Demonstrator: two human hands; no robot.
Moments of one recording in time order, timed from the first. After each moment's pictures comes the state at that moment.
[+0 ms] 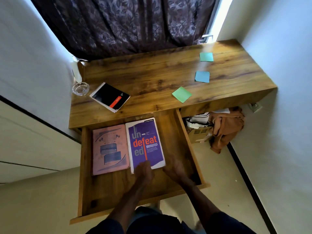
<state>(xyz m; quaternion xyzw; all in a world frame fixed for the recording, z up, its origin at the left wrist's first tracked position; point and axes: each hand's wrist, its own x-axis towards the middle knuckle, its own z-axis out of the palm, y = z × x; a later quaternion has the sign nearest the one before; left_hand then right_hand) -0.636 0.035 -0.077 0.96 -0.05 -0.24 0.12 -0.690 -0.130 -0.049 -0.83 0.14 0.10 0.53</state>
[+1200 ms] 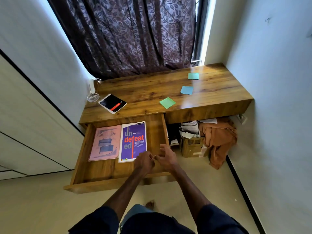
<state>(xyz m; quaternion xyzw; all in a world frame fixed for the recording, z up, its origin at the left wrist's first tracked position) -0.764 -0.092 0.037 0.98 -0.02 -0.09 0.17 -0.784 -0.228 0.053 -0.81 0.13 0.11 0.56</state>
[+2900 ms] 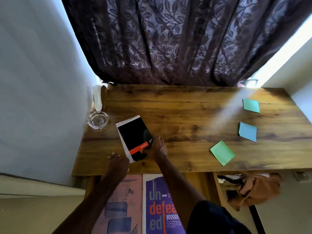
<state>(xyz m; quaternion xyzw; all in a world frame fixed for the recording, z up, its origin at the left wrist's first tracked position) -0.287 0.183 -0.042 0.95 -0.15 -0.25 -0.08 -0.243 -0.005 -0.039 -0.94 0.14 0.18 0.25</state>
